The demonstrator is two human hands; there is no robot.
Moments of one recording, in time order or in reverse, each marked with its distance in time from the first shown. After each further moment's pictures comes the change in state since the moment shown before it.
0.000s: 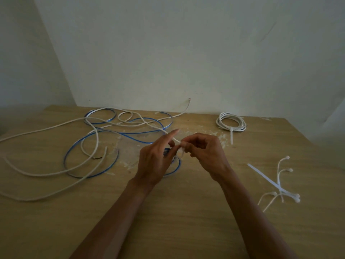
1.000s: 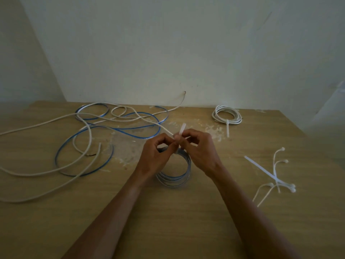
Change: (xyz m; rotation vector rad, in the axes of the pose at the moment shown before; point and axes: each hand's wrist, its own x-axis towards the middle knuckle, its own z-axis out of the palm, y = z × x) left_hand -0.001 -0.001 0.009 -0.549 -0.211 -0.543; right_hand 0.005 0.018 0.014 -0.149 0.091 -0.094
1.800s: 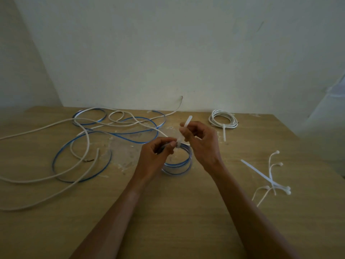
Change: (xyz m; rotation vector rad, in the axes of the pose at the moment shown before) left_hand 0.004 -0.001 0.002 -0.137 0.087 -0.035; right_hand 0.018 -0.010 -0.006 0.090 0.165 -0.069
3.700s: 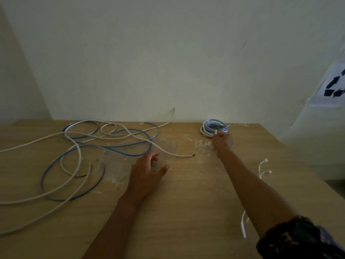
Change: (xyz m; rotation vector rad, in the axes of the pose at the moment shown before) left_hand 0.015 -0.056 -0.012 0.612 0.001 0.000; right_hand 0.099 0.137 -0.086 -0.313 0.524 0.615
